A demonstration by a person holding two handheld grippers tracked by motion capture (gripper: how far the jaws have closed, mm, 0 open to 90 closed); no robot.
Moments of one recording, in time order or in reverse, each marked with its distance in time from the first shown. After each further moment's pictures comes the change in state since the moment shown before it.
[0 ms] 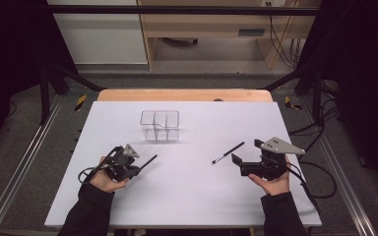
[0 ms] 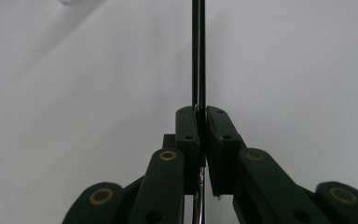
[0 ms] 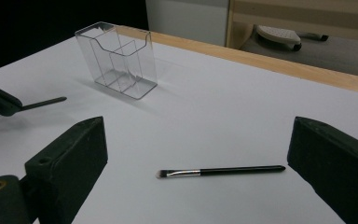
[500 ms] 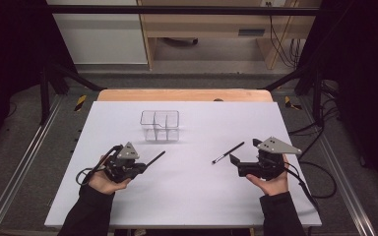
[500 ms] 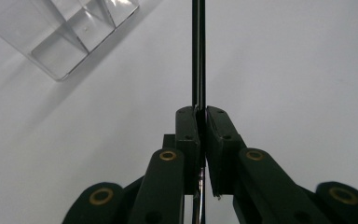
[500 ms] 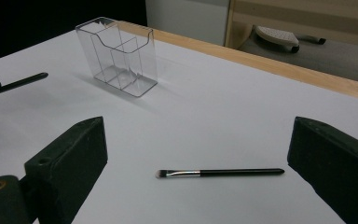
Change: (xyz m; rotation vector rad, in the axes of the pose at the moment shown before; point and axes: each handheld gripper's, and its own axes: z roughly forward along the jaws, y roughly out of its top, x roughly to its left) left arm -0.017 0.010 -0.024 -0.148 -0.057 0.088; right arm 0.006 0.004 0.002 0.012 -0.010 -0.040
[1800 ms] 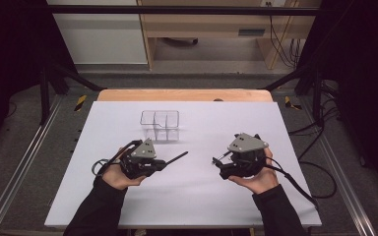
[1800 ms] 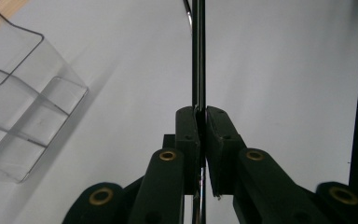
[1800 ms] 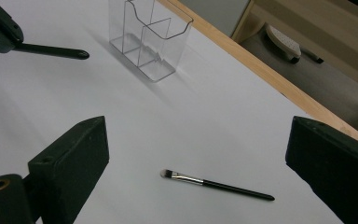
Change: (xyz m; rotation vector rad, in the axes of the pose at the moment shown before) left arm -0.024 0.050 0.002 -0.079 -0.133 0.202; right arm 0.051 0.041 0.014 0.157 -0.008 -0.330
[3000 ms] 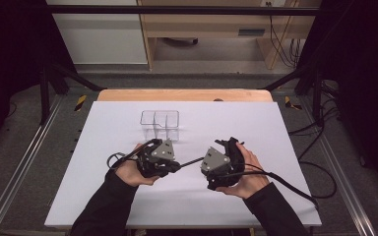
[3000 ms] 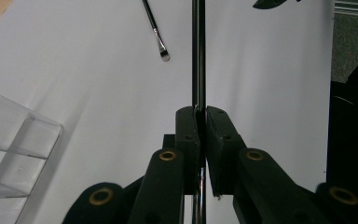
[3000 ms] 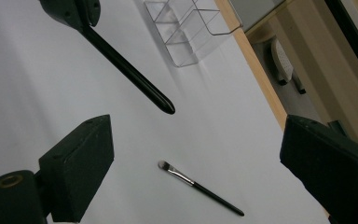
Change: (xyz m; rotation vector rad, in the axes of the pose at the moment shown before) left arm -0.015 0.039 0.012 0.060 -0.067 0.122; right arm 0.049 0.023 0.009 0.122 -0.012 -0.404
